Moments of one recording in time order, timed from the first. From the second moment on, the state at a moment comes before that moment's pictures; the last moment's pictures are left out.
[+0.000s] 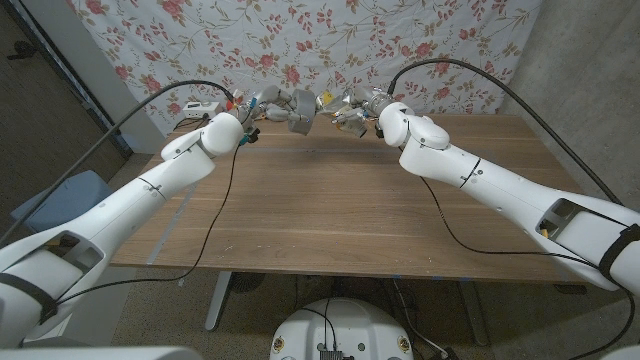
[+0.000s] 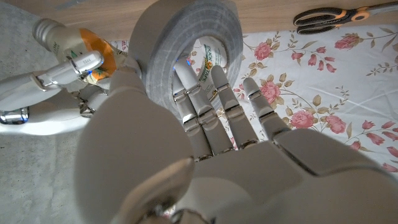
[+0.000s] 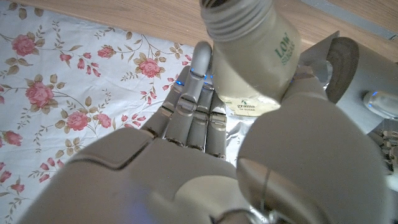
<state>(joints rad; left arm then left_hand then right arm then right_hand) 0.55 0.77 0.58 -1.64 0.18 0.11 0.02 1.03 -0.10 0.08 -0.01 0.51 1.02 -0.09 0.53 0.28 1.08 -0.20 0.48 0.71 0.77 -0.09 0.22 0.60 0.23 0.09 0.64 0.23 -0.31 -0.57 -0.97 -1.80 -0.47 -0.72 0.08 0.84 -0.14 0.13 0.02 0.30 0.93 0.13 0.18 0.31 0.85 0.09 0.81 0.59 0.98 -0.07 0.70 1.13 0.41 -0.04 0.80 0.20</state>
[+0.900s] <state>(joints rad) 0.46 0.76 0.73 -1.65 0.41 0.34 -0.08 1.06 -0.09 0.07 -0.01 0.44 1.03 -0.06 0.49 0.24 1.09 -0.19 0.46 0.66 0.78 -0.09 0.24 0.66 0.22 0.08 0.67 0.23 -0.23 -0.46 -1.14 -1.66 -0.70 -0.76 0.26 0.84 -0.14 0.14 0.02 0.27 0.96 0.14 0.20 0.28 0.89 0.10 0.78 0.54 1.01 -0.09 0.68 1.06 0.44 -0.05 0.82 0.19</state>
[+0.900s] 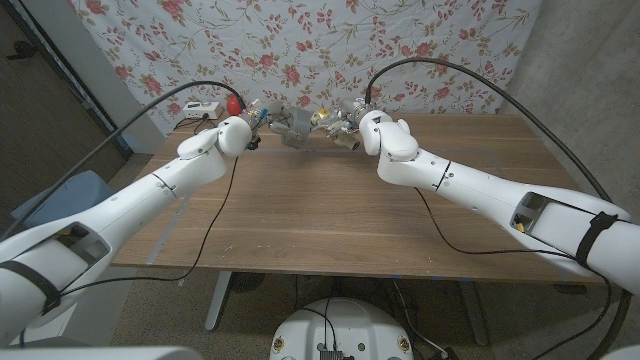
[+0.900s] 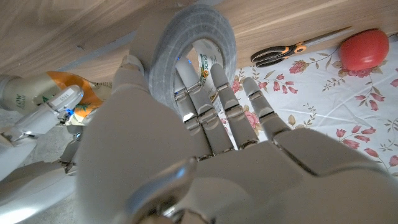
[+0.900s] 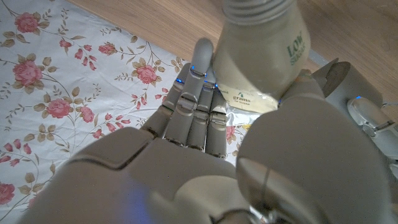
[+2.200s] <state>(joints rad) 0.37 0.69 0.90 -1.57 0.66 0.46 -0.22 1.09 -0.09 0.07 -0.04 0.30 1.01 -0.10 0.41 0.20 1.10 -0.20 0.42 0.62 0.79 -0.09 0.24 0.68 0.22 0.06 0.72 0.23 -0.13 -0.31 -1.28 -1.37 -0.81 -0.80 0.41 0.85 -0.13 0.15 0.02 0.23 0.90 0.09 0.18 0.25 0.88 0.08 0.70 0.48 0.99 -0.07 0.60 0.96 0.45 -0.04 0.84 0.18</state>
